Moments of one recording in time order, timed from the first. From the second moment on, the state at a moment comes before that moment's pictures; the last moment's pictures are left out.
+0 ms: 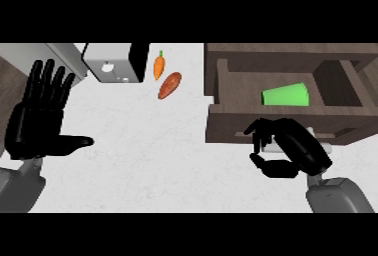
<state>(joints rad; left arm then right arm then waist) -0.24 0.57 -0.22 -1.48 0.86 0.15 -0.35 -0.19 -0.29 0.22 -1.58 0.67 0.20 -0.16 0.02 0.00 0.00</state>
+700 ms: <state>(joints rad) -0.11 0.55 -0.08 -1.45 0.82 -0.04 -0.37 -0.48 -0.21 0.15 -0.96 0.81 0.06 -0.32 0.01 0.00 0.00</state>
